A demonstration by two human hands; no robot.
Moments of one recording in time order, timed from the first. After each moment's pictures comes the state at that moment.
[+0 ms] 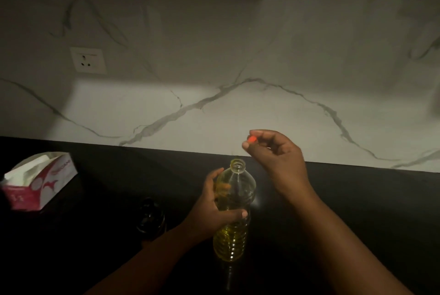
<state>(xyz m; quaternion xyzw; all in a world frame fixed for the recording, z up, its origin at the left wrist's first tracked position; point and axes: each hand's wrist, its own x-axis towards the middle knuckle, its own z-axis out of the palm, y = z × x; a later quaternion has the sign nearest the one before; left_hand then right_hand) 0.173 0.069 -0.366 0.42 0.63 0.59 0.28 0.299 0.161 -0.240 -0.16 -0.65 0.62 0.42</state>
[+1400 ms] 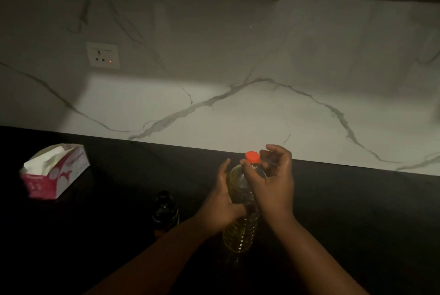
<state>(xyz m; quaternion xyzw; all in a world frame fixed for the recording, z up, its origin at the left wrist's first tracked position) 0.174 0.059 -0.355 0.45 0.66 0.54 0.26 0.275 0.128 -0.294 -0.25 -0.70 0.44 0.50</state>
